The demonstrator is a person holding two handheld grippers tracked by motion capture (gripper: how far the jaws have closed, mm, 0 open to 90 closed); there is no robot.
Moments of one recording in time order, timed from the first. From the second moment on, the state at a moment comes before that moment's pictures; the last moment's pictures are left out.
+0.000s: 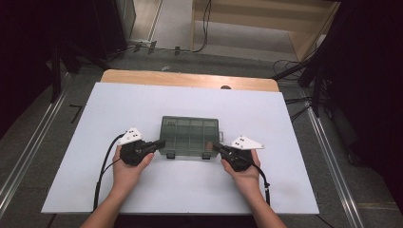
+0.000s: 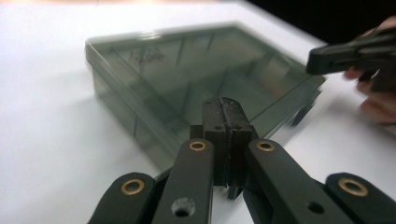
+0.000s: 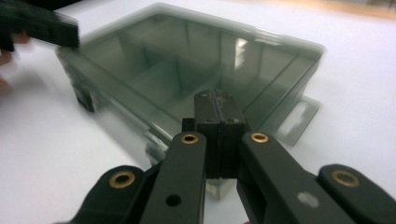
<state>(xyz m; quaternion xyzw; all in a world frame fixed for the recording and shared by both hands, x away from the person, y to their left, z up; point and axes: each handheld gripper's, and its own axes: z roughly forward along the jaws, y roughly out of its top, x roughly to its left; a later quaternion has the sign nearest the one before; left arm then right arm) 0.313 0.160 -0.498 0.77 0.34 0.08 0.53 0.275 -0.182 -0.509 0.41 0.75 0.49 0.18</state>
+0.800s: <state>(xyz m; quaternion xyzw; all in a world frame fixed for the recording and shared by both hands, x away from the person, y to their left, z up) 0.300 0.174 -0.482 0.74 0.33 0.10 0.57 0.268 -0.194 -0.495 0.40 0.72 0.54 0.17</state>
